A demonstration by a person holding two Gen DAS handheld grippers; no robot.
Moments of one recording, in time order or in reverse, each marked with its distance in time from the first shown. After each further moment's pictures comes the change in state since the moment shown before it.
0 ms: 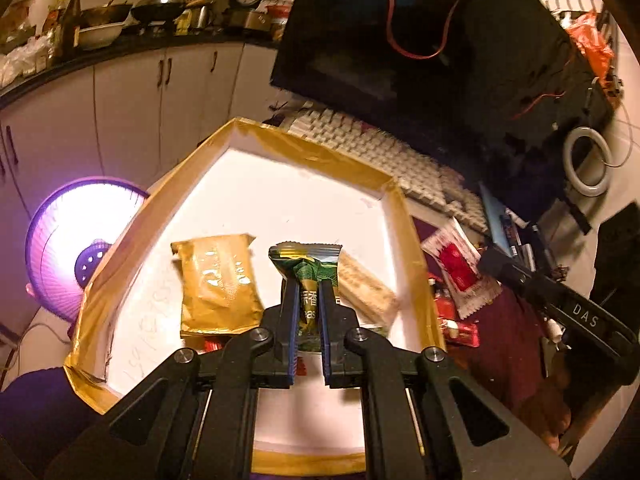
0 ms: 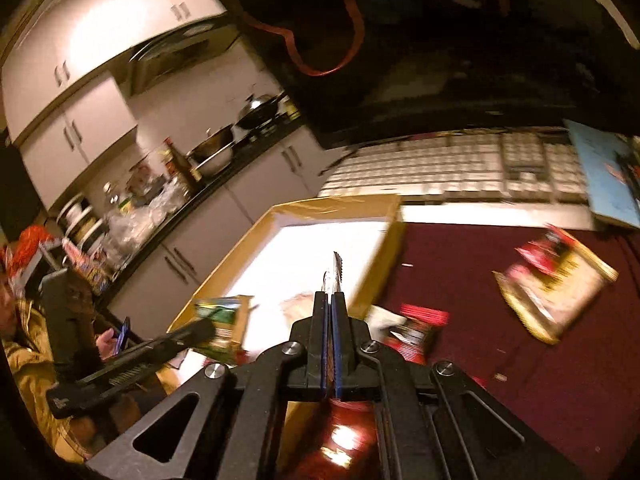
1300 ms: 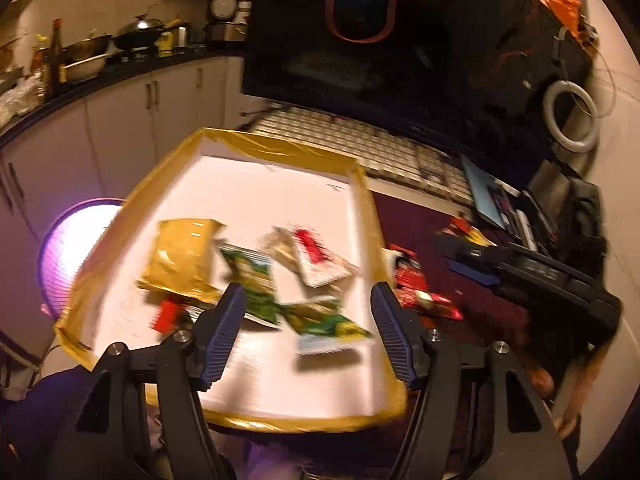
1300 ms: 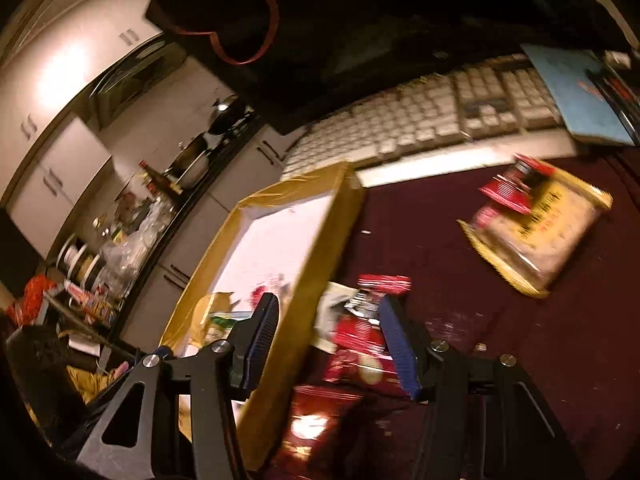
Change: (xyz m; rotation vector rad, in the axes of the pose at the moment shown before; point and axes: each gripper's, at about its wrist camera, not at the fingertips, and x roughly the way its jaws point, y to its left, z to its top) left arm -0.022 -0.050 -0.019 0.141 -0.014 0.020; right arm 0.004 -0.065 -0.015 0.237 0.054 -0.001
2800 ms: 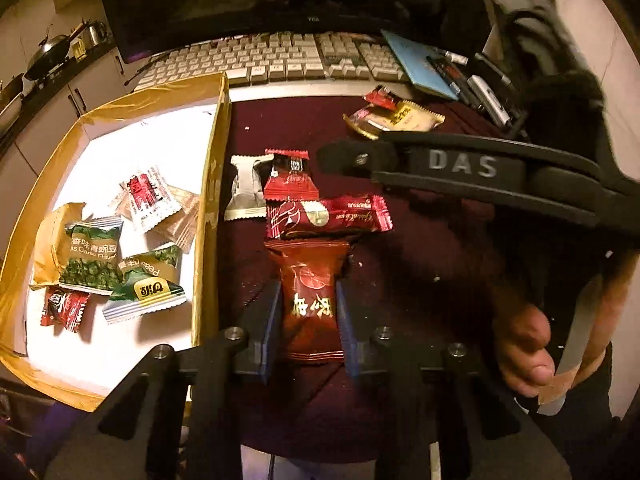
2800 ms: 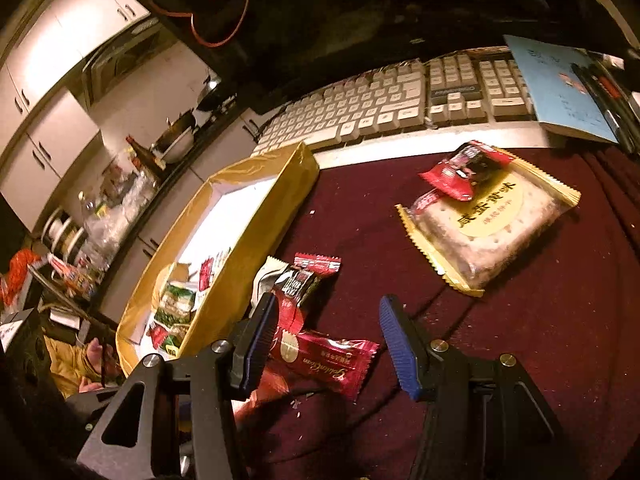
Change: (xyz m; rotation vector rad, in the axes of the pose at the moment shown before) left arm 0.056 -0.105 -0.034 0.284 0.264 -0.003; right arm -0.004 -0.030 -0.004 -0.081 0.074 -0.055
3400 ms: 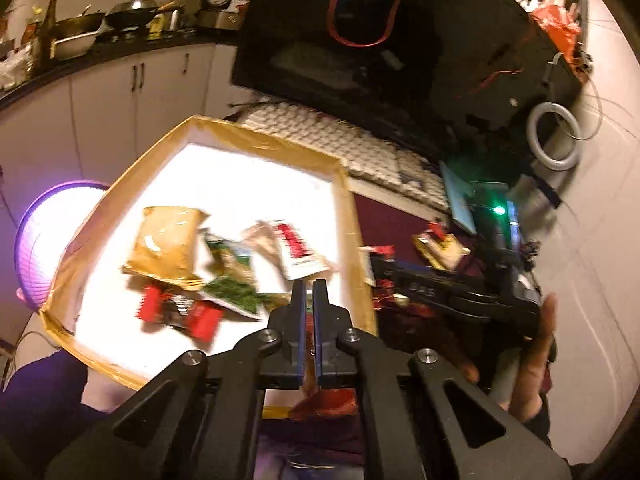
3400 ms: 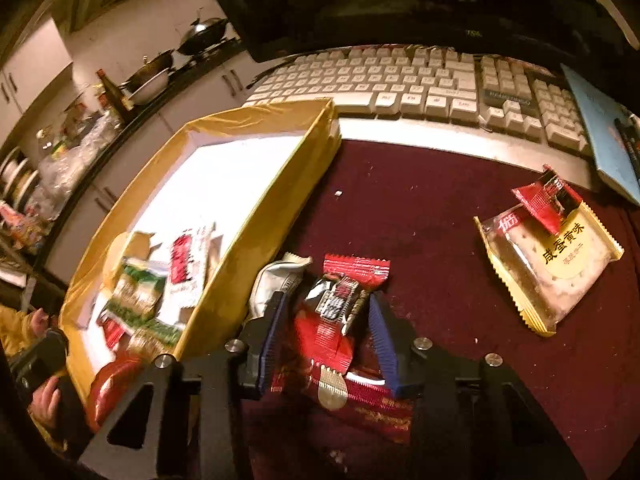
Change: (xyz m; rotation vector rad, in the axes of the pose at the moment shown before) left arm -0.062 0.130 -0.017 -0.359 -0.245 -0.098; right arm 0.056 0.059 0.011 -0.150 0.106 -0.239
